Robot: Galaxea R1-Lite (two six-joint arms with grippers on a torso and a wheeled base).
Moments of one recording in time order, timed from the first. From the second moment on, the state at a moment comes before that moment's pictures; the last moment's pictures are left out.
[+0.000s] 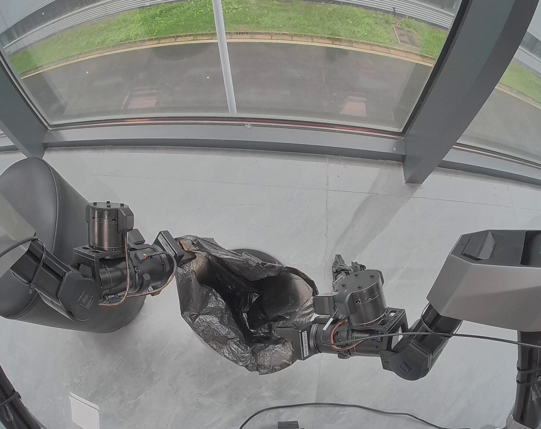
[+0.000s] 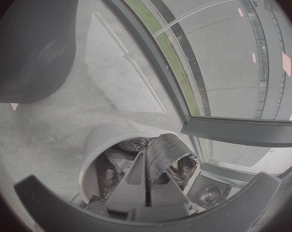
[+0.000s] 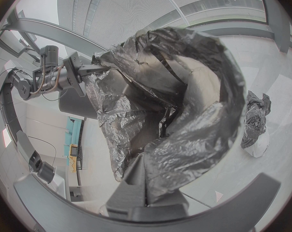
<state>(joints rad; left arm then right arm) -0.27 1.96 -0.78 -0.70 -0.27 -0.96 0.70 2.29 -0.77 -0.99 0.25 0.36</state>
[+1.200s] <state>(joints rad) -0.27 2.09 -0.77 -0.69 -0.10 -0.49 0.63 2.24 -0.73 -0.99 0.25 0.24</state>
